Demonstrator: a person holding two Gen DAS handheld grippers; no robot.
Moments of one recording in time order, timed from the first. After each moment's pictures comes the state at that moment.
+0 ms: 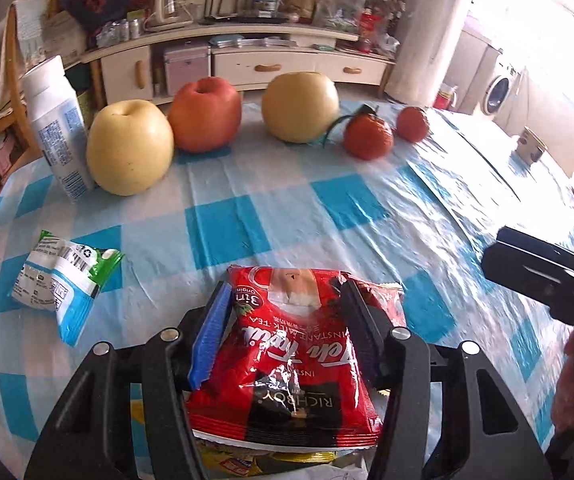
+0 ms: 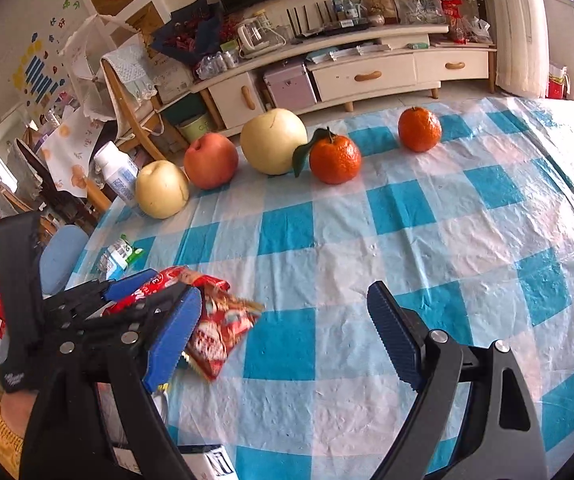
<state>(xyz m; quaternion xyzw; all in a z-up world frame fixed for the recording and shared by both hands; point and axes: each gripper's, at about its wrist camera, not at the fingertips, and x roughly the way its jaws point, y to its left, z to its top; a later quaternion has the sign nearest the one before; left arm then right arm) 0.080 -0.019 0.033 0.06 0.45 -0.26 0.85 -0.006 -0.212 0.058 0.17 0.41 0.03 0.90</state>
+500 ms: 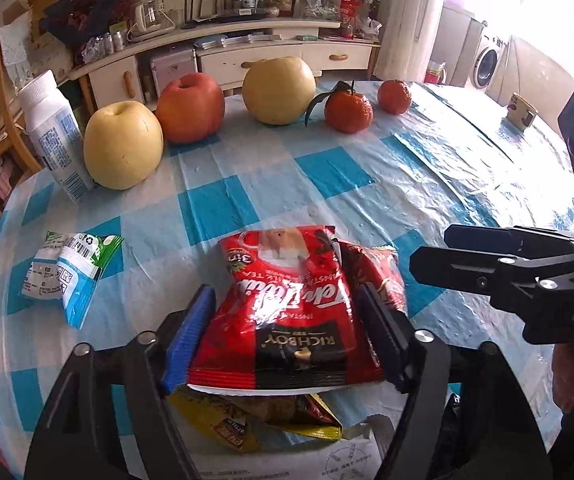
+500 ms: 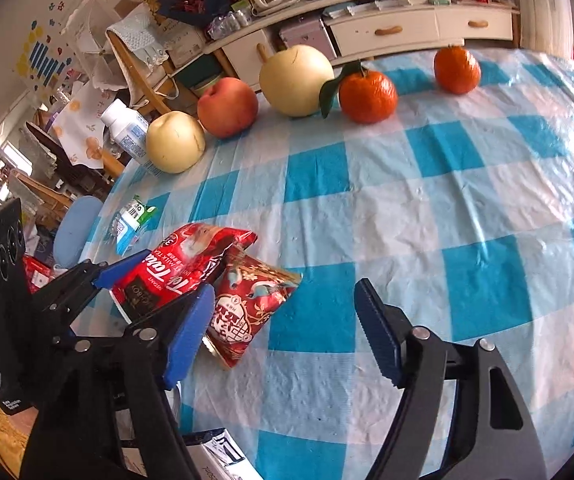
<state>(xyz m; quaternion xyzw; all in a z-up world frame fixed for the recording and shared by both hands) 0.061 -0.018 0.030 0.11 0.45 -0.26 0.85 0.005 -0.197 0.030 0.20 0.47 0.09 0.86</state>
